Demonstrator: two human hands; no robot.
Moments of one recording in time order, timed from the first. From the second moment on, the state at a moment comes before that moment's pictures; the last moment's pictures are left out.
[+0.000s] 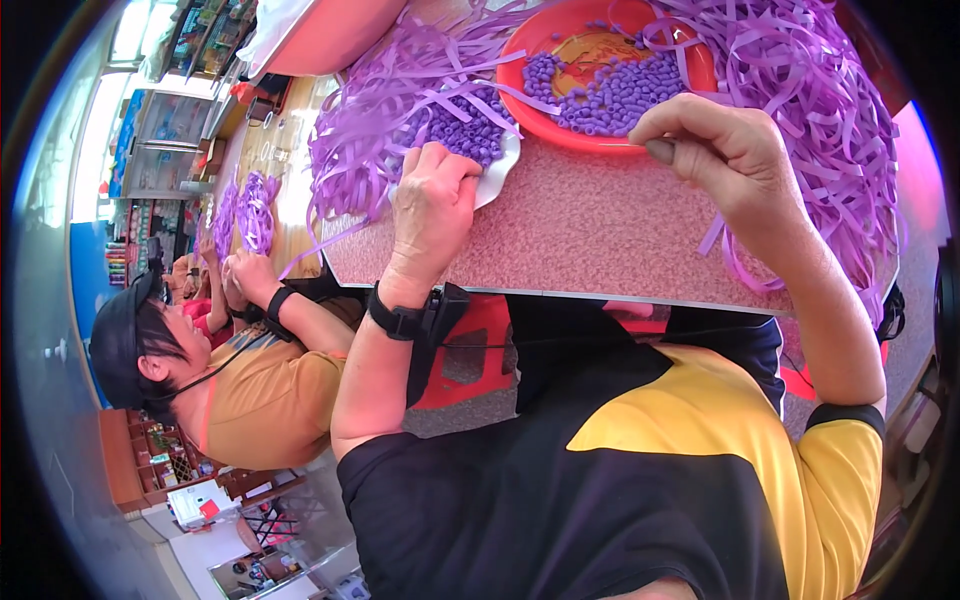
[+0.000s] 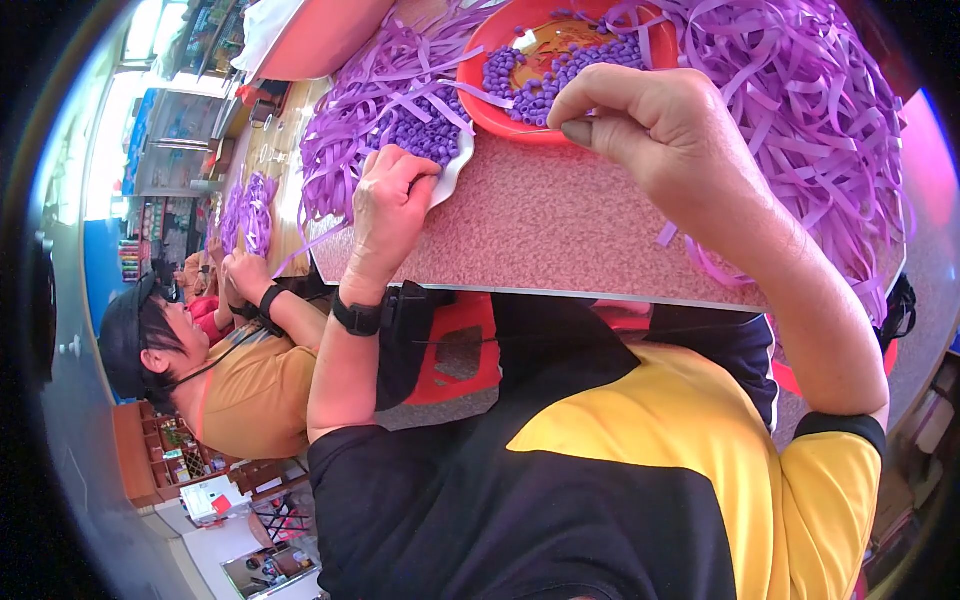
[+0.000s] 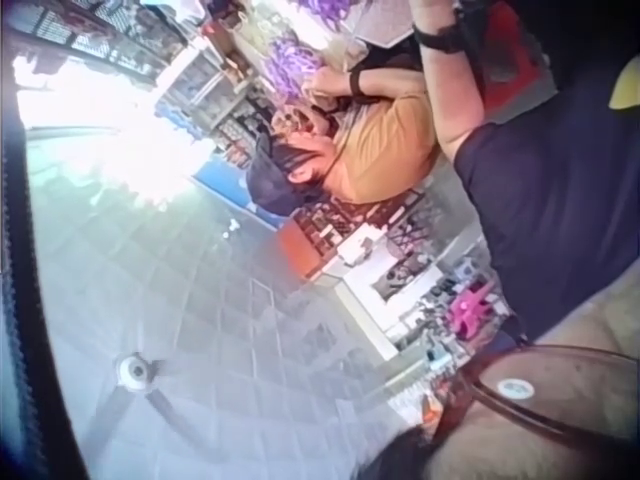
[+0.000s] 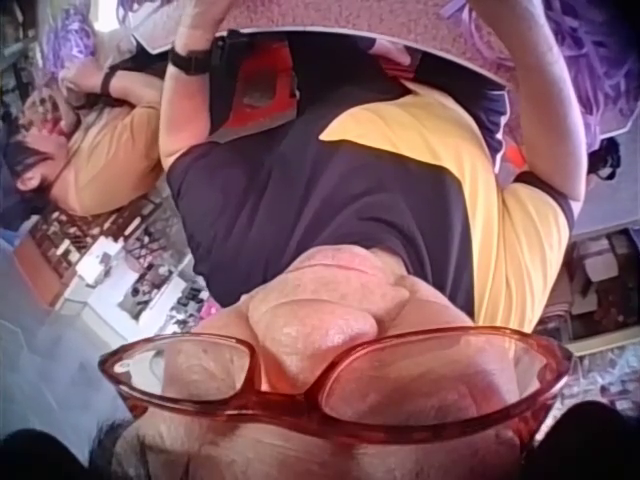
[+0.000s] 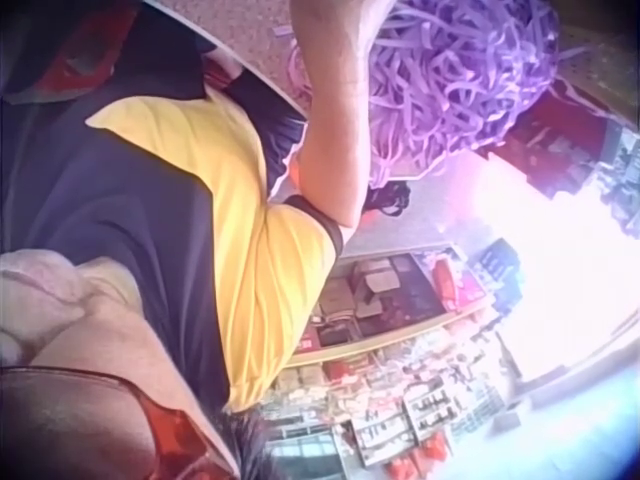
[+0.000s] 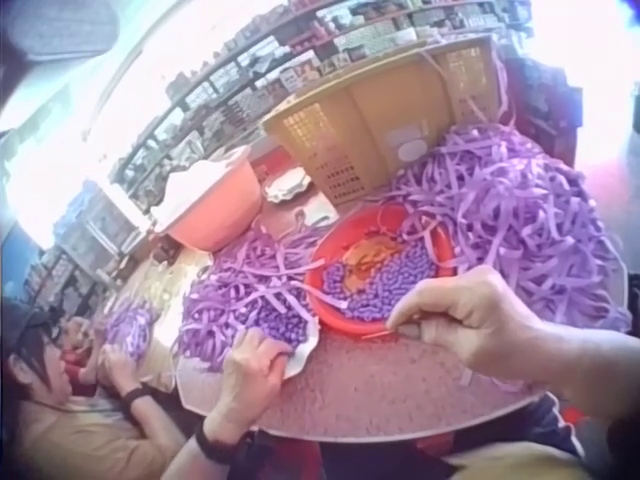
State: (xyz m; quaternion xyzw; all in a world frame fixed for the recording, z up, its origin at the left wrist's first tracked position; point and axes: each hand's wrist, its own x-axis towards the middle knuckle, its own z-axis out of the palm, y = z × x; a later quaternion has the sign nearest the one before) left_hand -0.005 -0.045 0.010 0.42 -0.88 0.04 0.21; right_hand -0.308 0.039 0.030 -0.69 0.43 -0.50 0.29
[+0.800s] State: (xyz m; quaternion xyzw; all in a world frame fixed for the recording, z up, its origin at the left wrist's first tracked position) left_hand -0.016 -0.018 0.021 0.41 -0.89 -0.01 0.21; right_hand -0.305 0.041 0.030 -0.69 0.43 -0.51 0.28
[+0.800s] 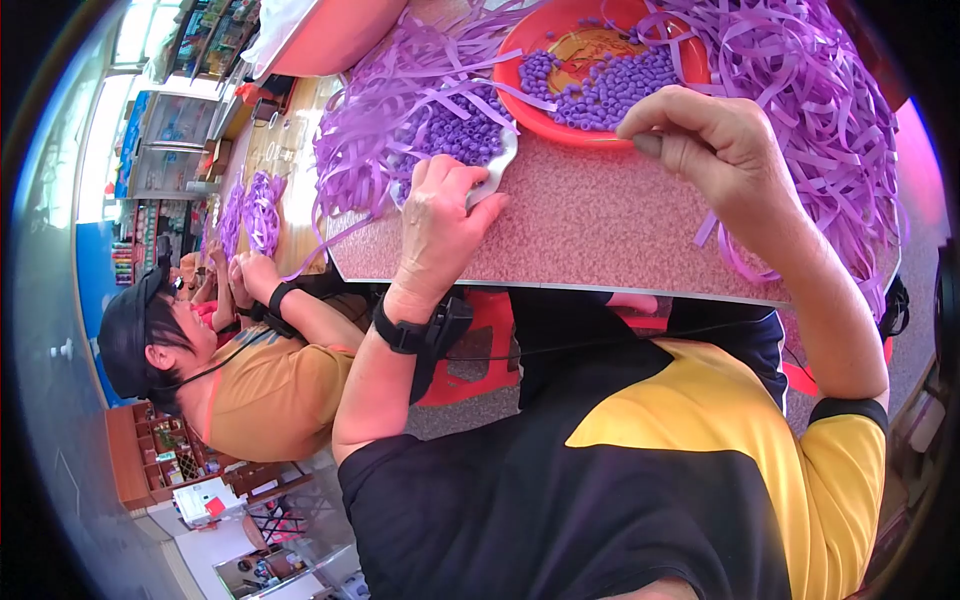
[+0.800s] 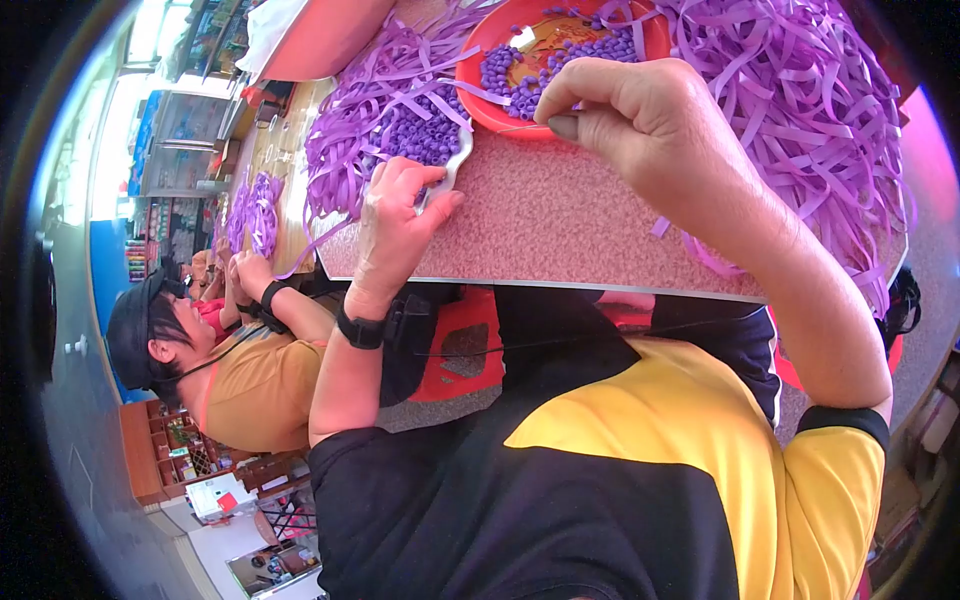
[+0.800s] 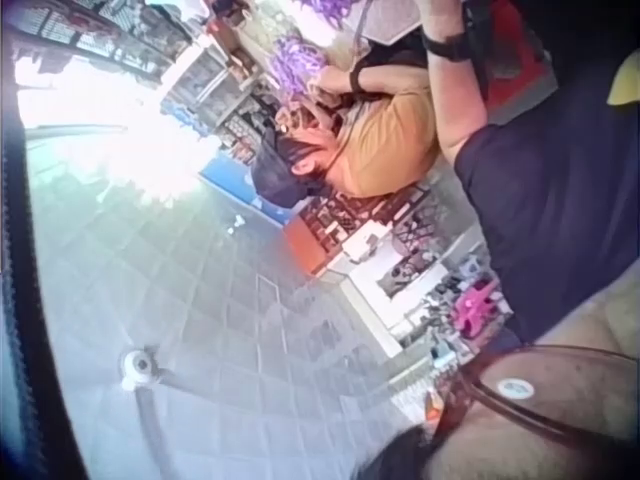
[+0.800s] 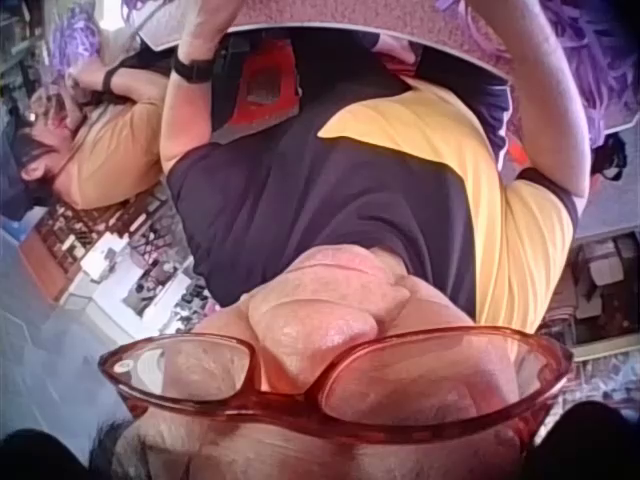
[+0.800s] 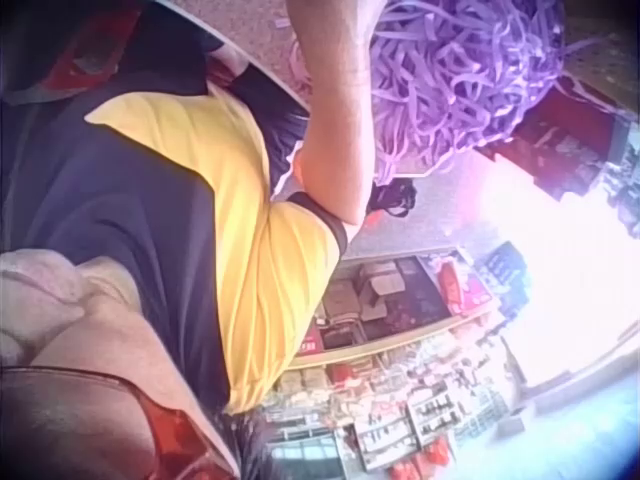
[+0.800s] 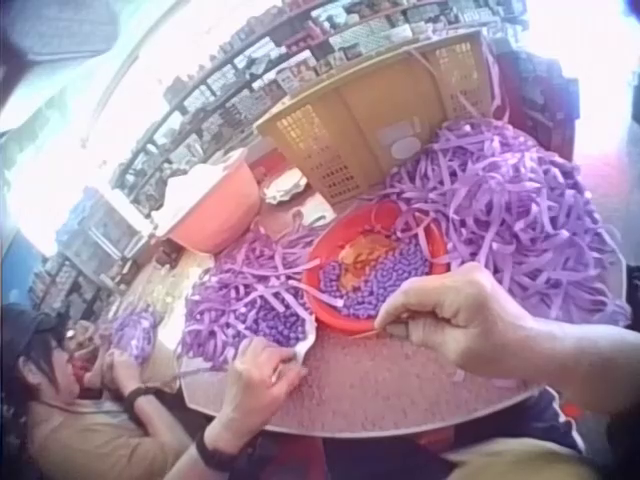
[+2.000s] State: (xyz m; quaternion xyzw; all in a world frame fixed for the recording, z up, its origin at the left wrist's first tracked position) left_hand -0.094 0.019 0.000 0.22 -0.35 -0.76 0.49; right_hand -0.303 0.040 0.028 -0.76 0.41 -0.46 0.21
